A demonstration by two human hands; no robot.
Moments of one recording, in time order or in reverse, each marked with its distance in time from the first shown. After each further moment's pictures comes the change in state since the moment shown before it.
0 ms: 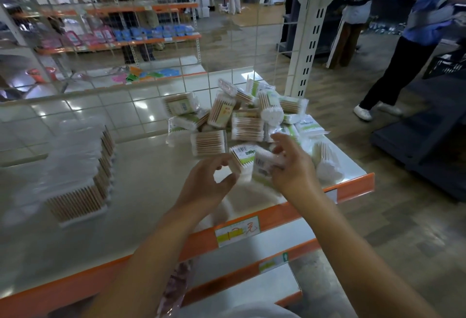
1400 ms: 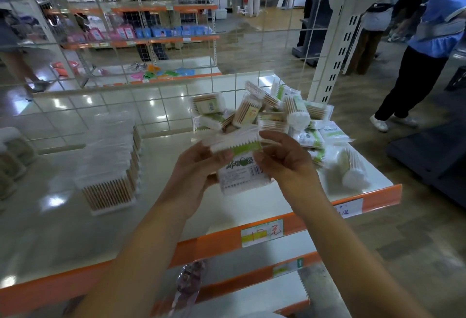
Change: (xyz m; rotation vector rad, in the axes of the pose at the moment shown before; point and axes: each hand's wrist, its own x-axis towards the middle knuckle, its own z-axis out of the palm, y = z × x) left_hand -0.008 0.006 -0.062 -0.939 0.017 -0.233; right_hand -0.012 -0.052 0.032 0.766 -0.181 -0.126
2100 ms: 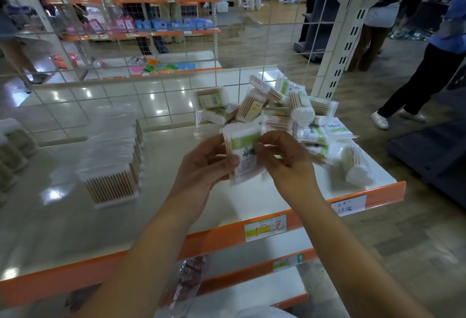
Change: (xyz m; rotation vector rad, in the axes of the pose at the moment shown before) left_hand -0.013 -0.008 -0.002 -0.026 -0.062 0.125; right_hand 0.001 0.007 0.011 -0.289 0.097 -0.080
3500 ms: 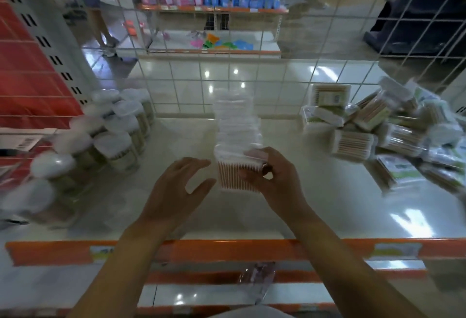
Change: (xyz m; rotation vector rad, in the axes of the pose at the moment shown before) left_hand -0.086 0.048 -0.233 1.285 0.276 0.114; right_hand -0.012 0.007 0.216 -0.029 -0.272 -0.081
